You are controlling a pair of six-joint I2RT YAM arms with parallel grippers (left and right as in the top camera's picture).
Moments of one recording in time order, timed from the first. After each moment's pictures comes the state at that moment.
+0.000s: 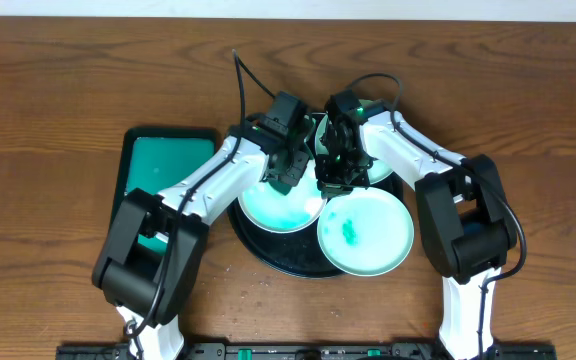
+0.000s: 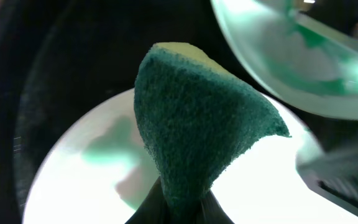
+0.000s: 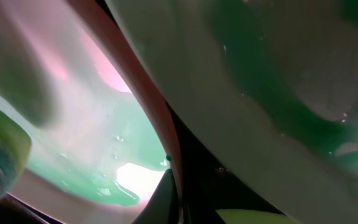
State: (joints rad) left arm -0.51 1.91 1.30 -0.60 0.10 -0.04; right arm 0.43 2.14 1.50 -0.99 -0.38 0.37
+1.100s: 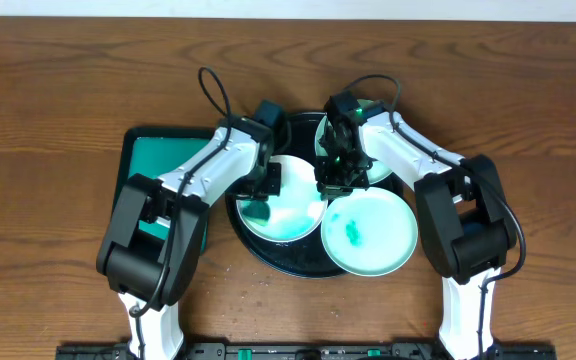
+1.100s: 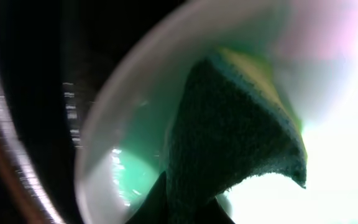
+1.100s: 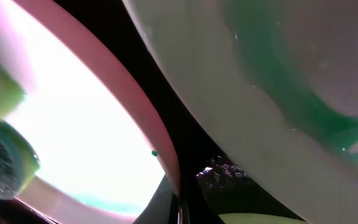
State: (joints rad) left arm -0.44 1.98 1.32 -0.93 0.04 -0.41; right arm 0.43 2.14 1.50 -1.00 -0.38 0.35
